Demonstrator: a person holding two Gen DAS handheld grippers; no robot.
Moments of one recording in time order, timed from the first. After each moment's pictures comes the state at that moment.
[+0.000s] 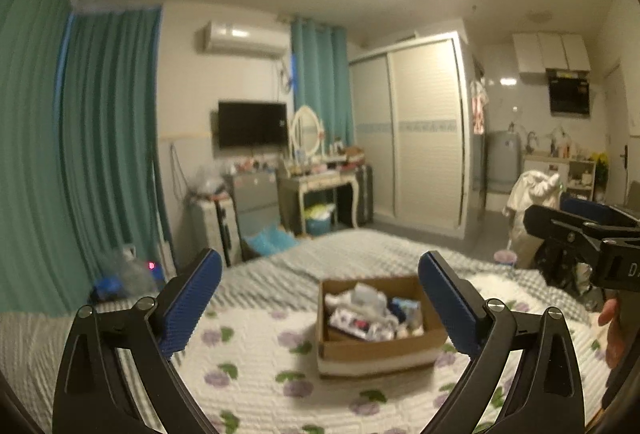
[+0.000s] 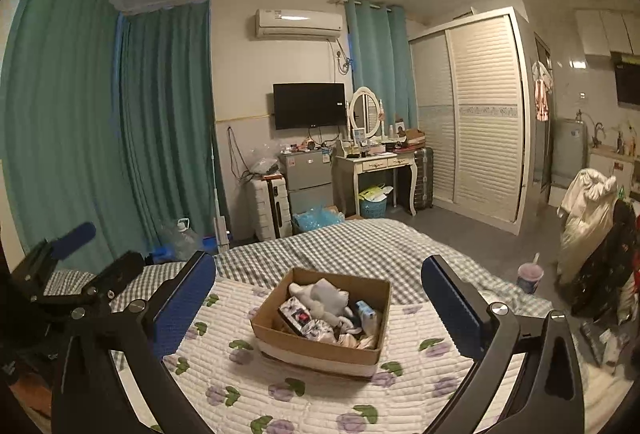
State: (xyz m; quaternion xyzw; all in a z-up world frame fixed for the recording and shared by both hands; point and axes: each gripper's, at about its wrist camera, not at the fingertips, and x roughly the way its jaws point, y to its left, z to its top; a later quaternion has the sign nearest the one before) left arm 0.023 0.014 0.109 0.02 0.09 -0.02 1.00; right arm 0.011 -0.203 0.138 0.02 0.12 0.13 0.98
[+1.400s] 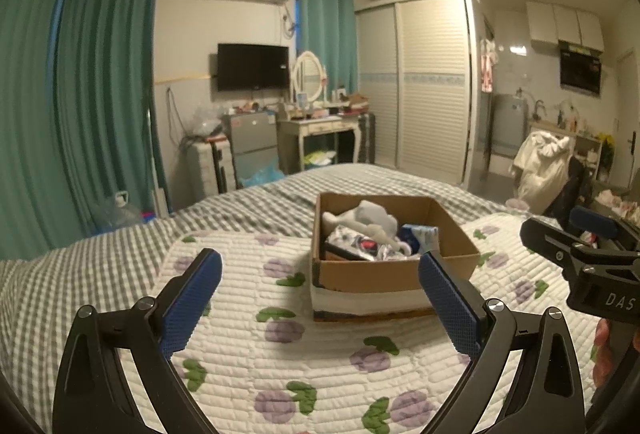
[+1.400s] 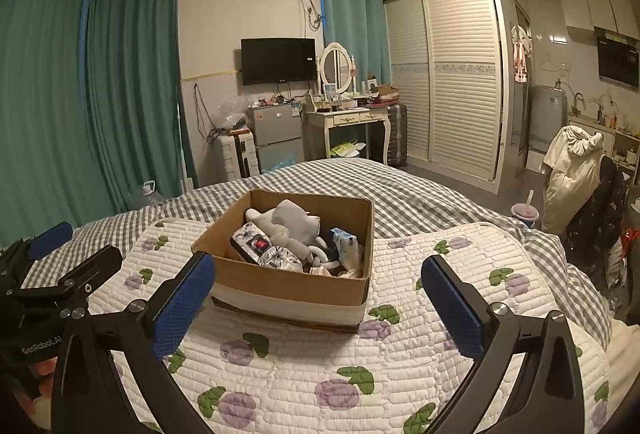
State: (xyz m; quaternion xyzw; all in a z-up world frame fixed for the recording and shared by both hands) left arm 0.064 0.012 0.006 0.01 0.17 -0.02 0.99; right arm 0.063 -0.198 0.010 0.02 0.19 0.08 0.98
